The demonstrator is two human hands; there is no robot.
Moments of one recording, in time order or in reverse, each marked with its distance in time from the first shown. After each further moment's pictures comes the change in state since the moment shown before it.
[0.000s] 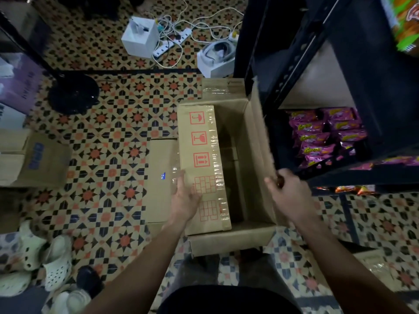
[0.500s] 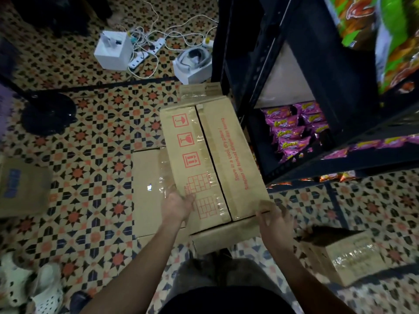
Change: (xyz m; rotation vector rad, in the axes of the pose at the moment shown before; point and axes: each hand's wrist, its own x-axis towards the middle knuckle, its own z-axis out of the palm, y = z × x) left_hand 0.017 0.014 0.021 0.111 0.028 -0.049; right_hand -0.046 0.078 0.083 0.115 0.108 0.250
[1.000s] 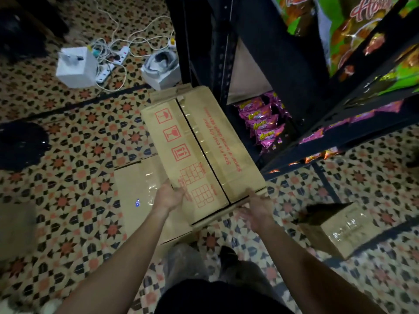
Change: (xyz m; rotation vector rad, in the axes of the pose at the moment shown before) left_hand 0.035 0.051 0.010 0.068 -0.184 0.131; right_hand 0.055 -0.023 0.008 1.238 -0.057 0.737
